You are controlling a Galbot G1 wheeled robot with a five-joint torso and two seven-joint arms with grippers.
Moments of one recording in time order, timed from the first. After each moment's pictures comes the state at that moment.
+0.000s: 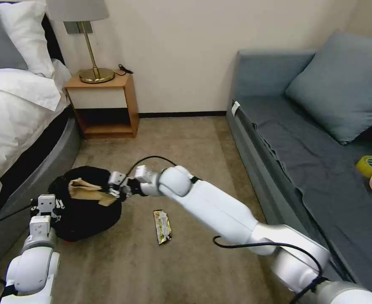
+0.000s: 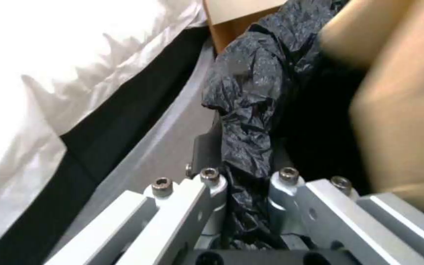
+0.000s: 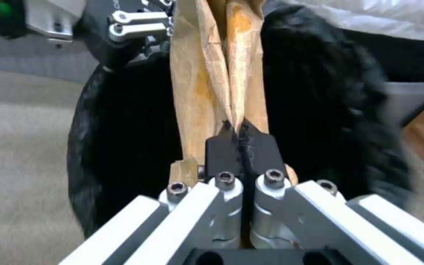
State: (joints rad) left arm 1.37 -1.30 -0.85 -1.90 -0.02 0.28 -0.06; right arm -0.30 1.55 -0.52 1.18 0.29 -0.22 -0.58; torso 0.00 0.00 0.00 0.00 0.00
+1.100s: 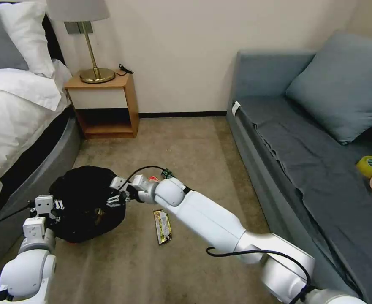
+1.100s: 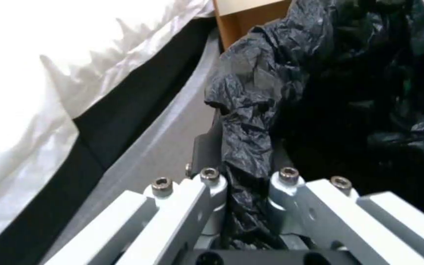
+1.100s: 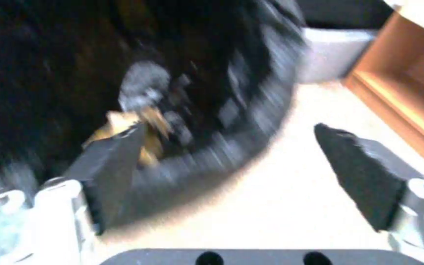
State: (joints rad) left arm 1.41 -1.26 -0.91 -1.90 -0.11 0.29 -0.05; right arm -0.39 1.52 -0.45 1.10 0.21 -0.15 -0.47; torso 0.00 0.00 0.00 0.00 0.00
